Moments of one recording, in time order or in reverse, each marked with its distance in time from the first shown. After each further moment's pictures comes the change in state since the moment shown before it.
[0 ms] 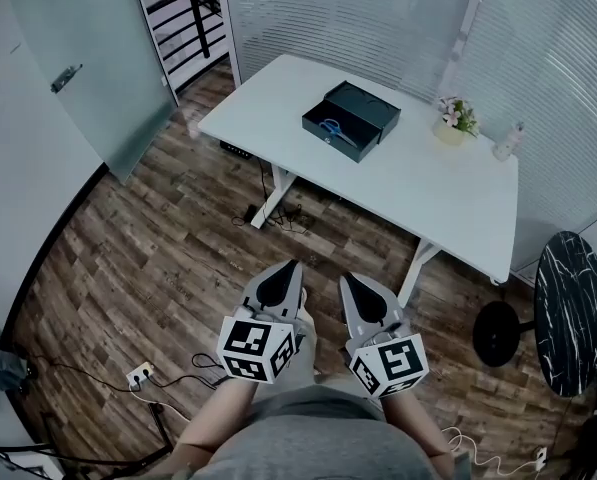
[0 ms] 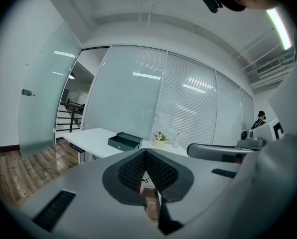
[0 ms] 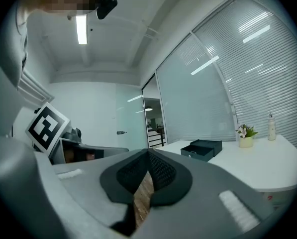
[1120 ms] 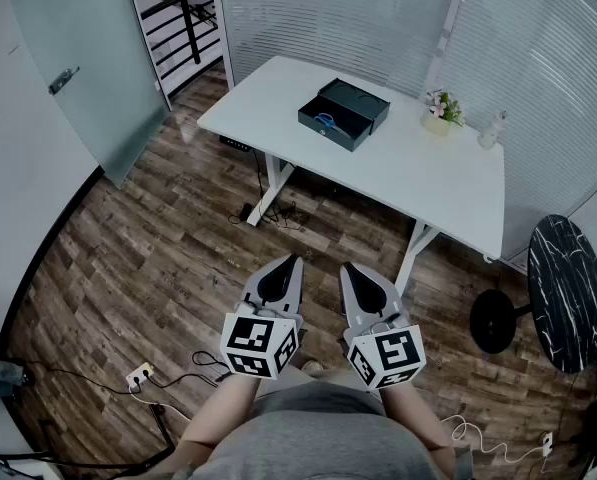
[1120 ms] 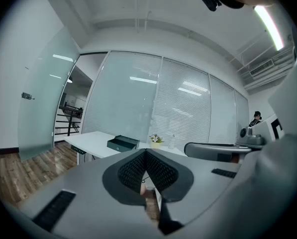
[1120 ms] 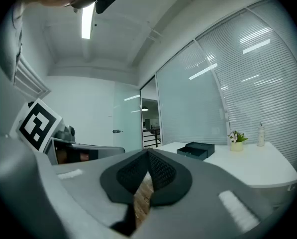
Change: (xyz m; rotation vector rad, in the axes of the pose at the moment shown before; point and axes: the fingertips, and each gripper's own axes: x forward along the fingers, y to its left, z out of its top) left arm -0.064 -0.015 -0.004 0.021 -0.042 -0.028; right arm -0.040 0.048 0.003 -0.045 -0.007 -0.086
